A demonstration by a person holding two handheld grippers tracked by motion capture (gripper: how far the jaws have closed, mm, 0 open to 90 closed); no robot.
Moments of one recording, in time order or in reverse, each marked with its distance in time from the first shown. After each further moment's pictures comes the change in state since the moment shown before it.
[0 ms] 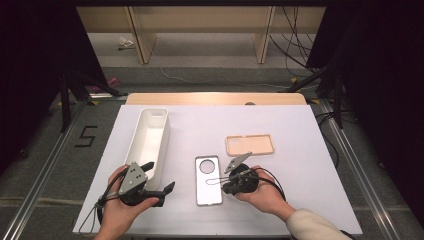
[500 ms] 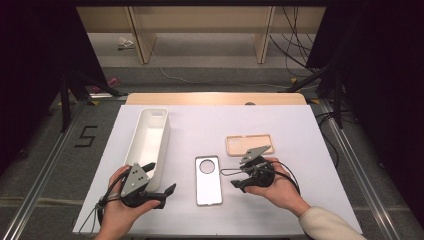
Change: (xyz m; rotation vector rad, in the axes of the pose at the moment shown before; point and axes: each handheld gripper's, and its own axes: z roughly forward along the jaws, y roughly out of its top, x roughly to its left) left arm -0.007 0.003 -0.001 0.021 -0.009 0.044; right arm -0.024 -0.013 -0.033 -0.087 -0.114 0.017
